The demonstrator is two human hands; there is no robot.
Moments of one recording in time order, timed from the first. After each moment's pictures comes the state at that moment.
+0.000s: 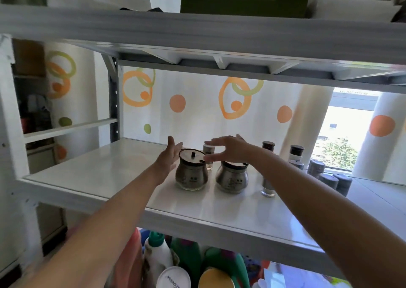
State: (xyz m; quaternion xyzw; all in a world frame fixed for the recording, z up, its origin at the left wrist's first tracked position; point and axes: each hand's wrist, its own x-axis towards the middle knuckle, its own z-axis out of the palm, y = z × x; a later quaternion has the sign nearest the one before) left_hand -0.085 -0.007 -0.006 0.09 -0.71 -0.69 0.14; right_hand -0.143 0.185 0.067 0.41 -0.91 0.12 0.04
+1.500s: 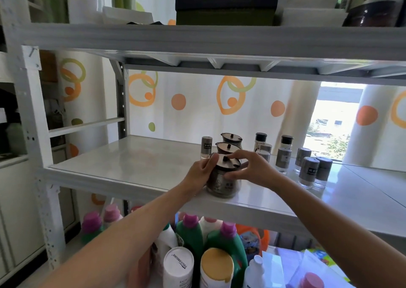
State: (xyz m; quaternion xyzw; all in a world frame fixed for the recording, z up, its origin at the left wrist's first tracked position) left_hand -0.019 0.111 -0.026 0.00 -0.76 -0.63 0.17; right_hand -0.076 0.271 0.012 0.36 -0.85 0.39 0.02
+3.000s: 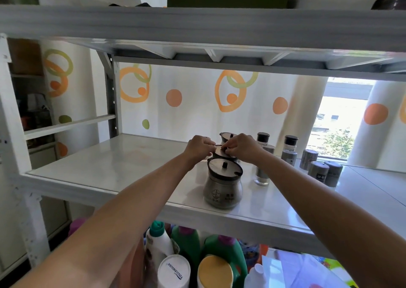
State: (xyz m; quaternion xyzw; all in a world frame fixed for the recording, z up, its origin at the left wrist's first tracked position) left_hand -0.112 0.070 0.014 0.05 -0.82 -0.54 0.19; right_hand -0.148 0.222 0.045 0.31 -0.91 0.27 0.08
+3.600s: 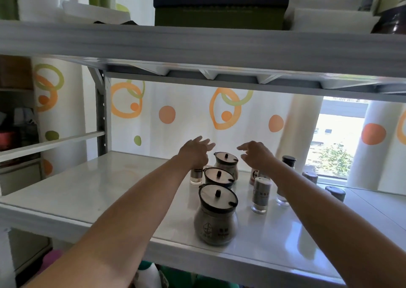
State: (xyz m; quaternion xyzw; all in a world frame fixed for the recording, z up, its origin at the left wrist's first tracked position) left_hand -0.156 0.059 0.057 0.01 -0.99 0.02 0.14; right_hand -0.211 0.242 0.069 0.23 -0.94 0.21 0.11
